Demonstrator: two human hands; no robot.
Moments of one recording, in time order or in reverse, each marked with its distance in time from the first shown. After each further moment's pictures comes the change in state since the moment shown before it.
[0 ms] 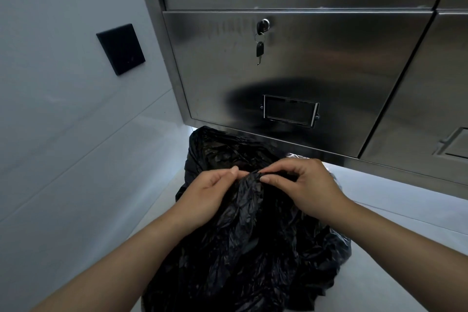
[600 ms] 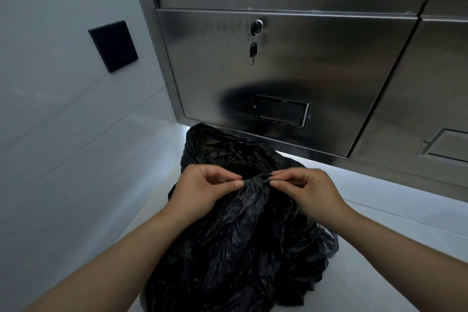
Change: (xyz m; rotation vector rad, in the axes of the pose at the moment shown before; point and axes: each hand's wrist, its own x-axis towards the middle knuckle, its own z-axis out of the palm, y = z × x) left_hand 0.010 -0.009 0.004 0.097 0.249 0.038; right_hand -0.020 0.027 -0.007 0.184 0.061 0.246
